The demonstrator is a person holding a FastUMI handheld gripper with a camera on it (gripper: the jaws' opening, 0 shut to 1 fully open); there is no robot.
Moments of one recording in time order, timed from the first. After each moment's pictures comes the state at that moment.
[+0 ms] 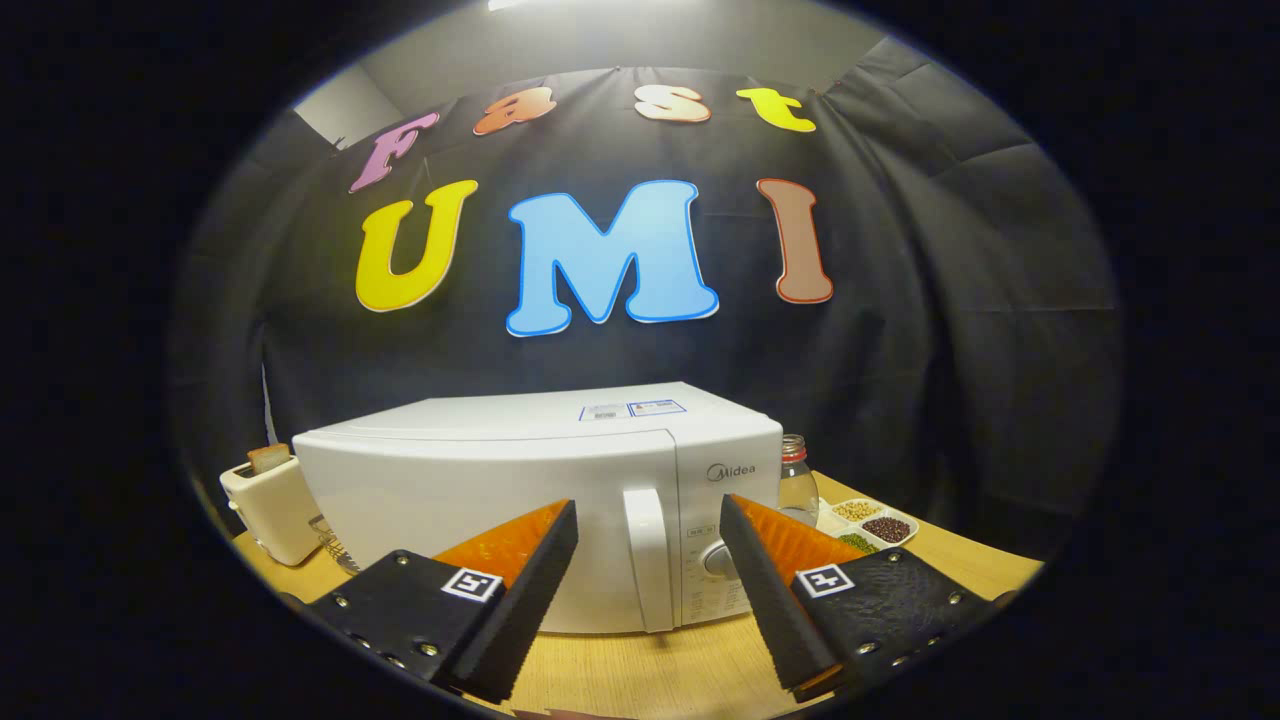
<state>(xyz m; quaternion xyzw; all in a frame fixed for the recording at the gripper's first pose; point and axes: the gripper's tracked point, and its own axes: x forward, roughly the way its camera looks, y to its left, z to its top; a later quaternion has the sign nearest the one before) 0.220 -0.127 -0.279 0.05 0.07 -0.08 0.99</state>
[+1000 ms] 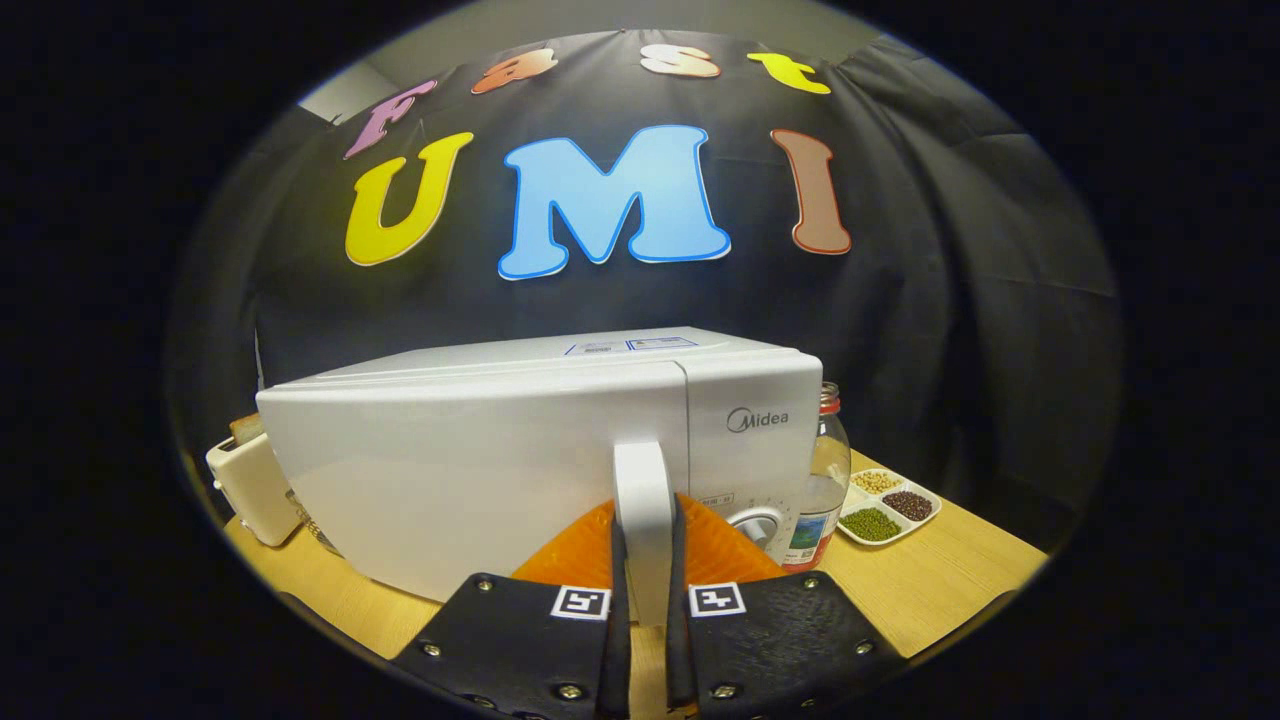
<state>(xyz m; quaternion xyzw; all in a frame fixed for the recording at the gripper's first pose) 0.240 -0.124 -0.318 0.04 0.12 -0.07 0.99</state>
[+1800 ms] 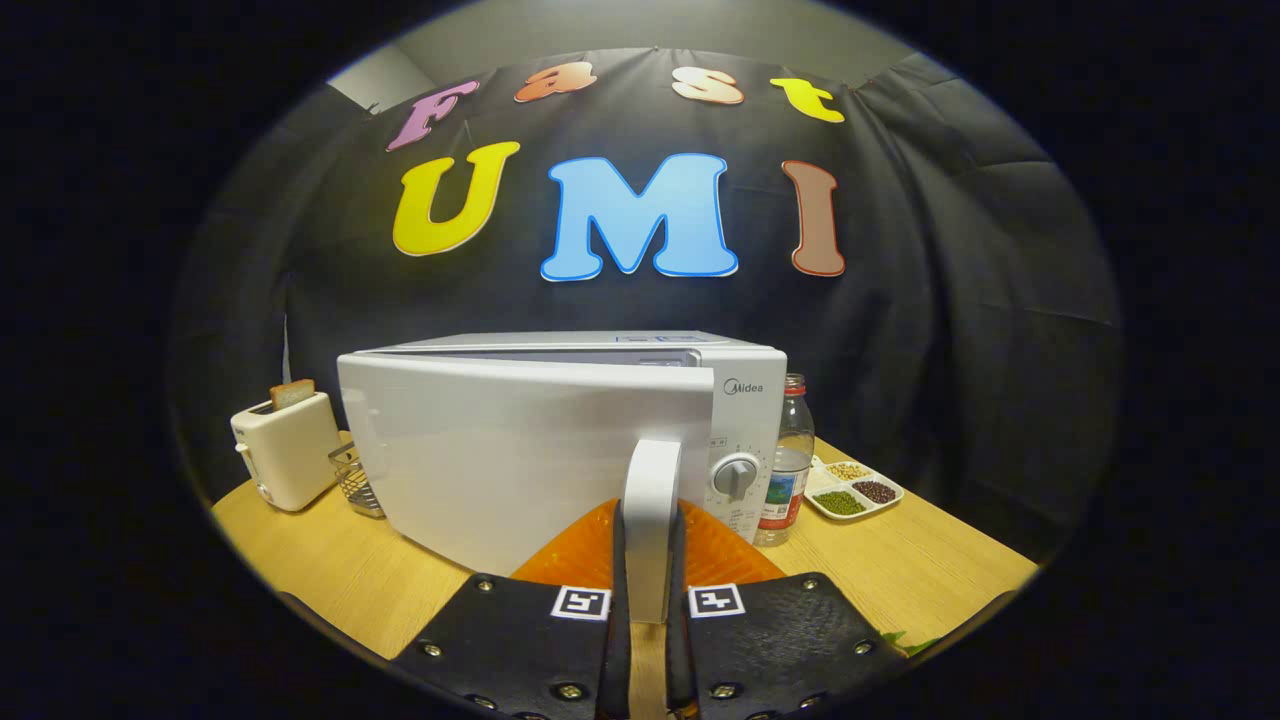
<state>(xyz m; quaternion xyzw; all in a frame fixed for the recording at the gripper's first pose) 0.138 -0.088 -0.310 0.01 0.12 -0.05 0.99</state>
